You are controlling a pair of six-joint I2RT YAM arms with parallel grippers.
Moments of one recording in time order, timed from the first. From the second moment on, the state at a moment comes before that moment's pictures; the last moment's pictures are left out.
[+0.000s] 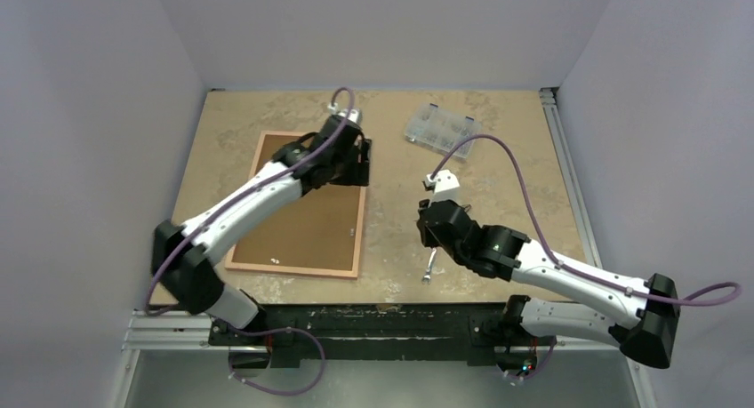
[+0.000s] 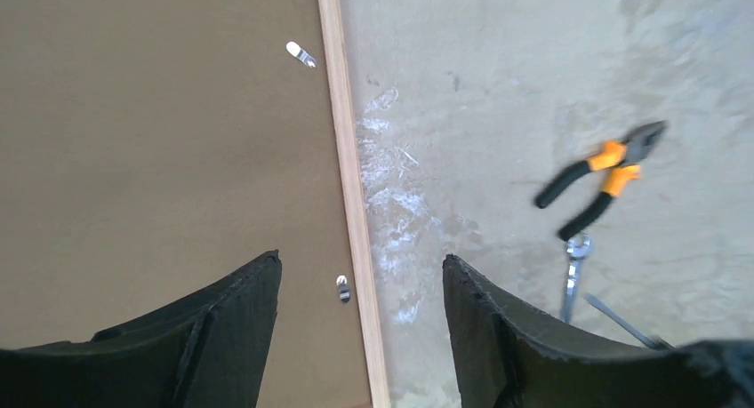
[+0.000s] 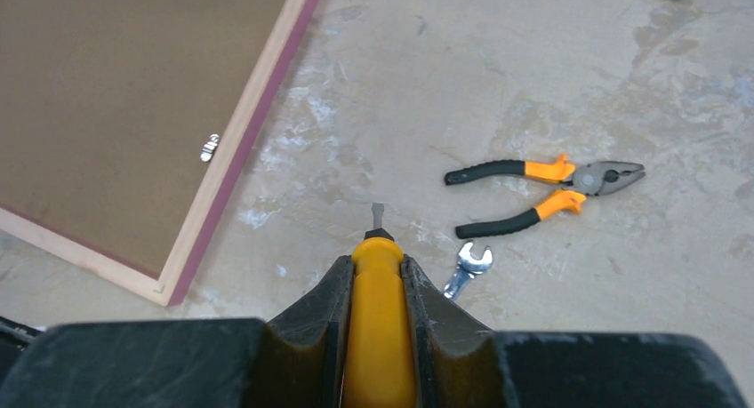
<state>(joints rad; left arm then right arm) -0.68 1.61 1.39 -0.69 -0.21 -0.49 1.03 0.99 0.80 -0.50 0.56 0.52</state>
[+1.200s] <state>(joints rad) -0.62 0.47 1.16 -1.29 -0.59 -0.51 1.02 1.48 1.03 -0.03 0.18 0.42</state>
